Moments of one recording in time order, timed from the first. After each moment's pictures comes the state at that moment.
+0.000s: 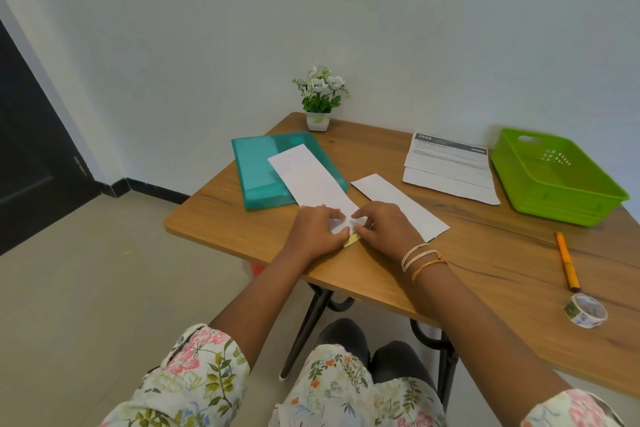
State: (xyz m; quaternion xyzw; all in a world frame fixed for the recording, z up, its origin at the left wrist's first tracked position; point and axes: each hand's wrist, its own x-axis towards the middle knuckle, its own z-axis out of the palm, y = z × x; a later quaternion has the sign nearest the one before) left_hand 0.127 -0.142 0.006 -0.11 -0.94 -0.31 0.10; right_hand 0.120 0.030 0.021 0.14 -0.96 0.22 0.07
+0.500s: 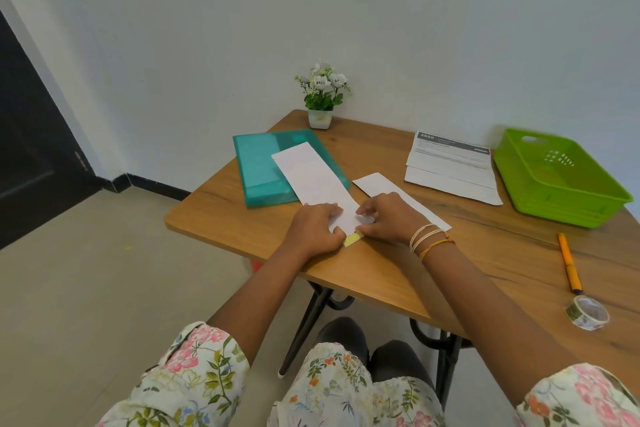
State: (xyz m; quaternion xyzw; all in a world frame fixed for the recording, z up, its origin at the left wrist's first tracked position) left_hand 0.124 -0.150 0.007 -0.13 -0.95 -0.28 0.07; right_hand 0.103 0.038 0.043 0.17 -0.97 0.18 -0.01
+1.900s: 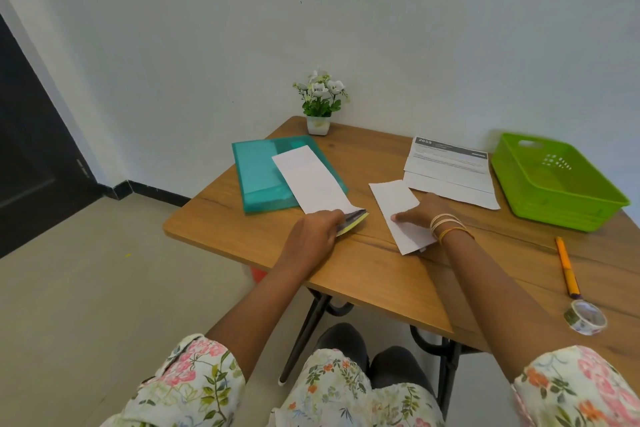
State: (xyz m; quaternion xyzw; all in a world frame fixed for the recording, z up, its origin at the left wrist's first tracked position) left_hand 0.136 -0.144 0.007 -0.21 -0.92 -0.26 0.21; right_hand 0.084 0.091 0.056 -0.19 -0.96 0.21 -0.08
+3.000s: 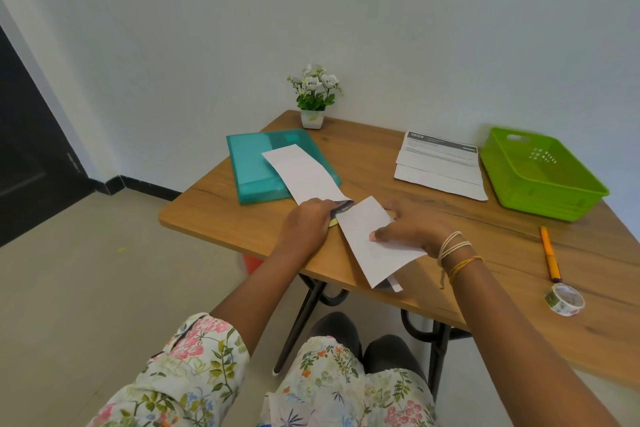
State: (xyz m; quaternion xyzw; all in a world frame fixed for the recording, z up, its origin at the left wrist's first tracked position) left_hand 0.126 -0.140 0.000 -0.16 -0.94 -0.23 0.21; right_hand 0.170 0.056 0.088 -0.04 -0.93 0.33 -0.17
